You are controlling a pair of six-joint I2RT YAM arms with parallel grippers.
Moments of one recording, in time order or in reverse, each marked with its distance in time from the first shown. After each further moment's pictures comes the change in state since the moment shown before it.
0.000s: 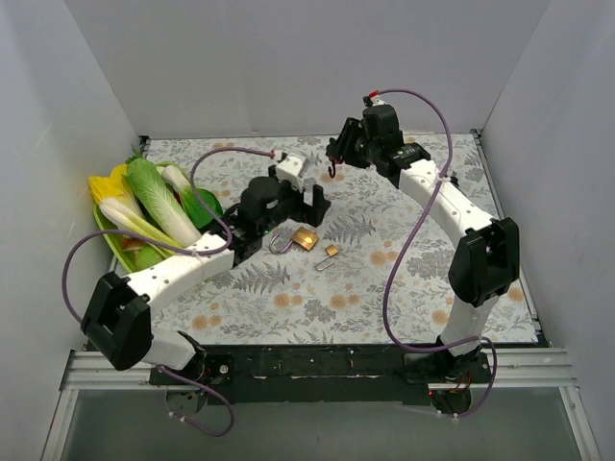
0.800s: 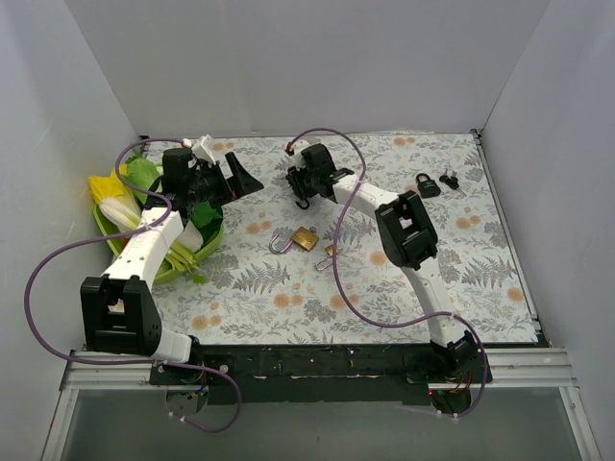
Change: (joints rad) left arm 0.573 0.064 0.113 -0.380 0.498 -0.359; right arm 0.147 0.653 0.314 0.158 0.084 -0.631
